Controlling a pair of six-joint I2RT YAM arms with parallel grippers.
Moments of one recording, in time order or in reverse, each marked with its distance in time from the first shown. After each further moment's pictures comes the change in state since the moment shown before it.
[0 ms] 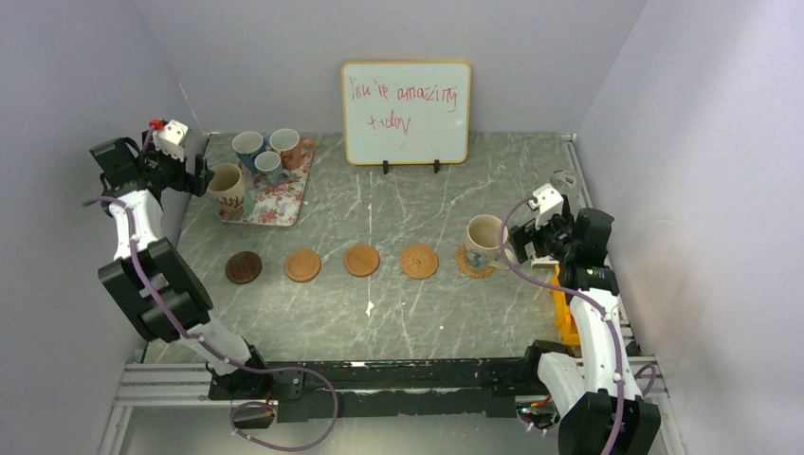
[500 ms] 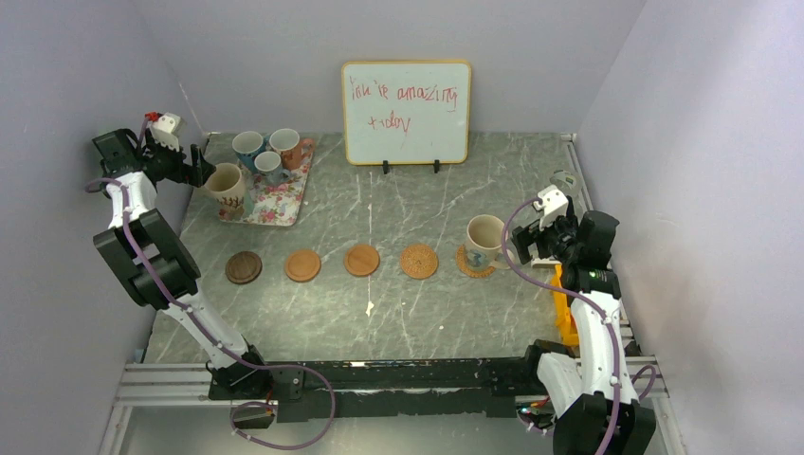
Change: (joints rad) left arm 0.000 0.207 0.179 -0.066 0.040 -0.060; right arm -0.026 -0.014 -0.005 0.000 -0.026 0.000
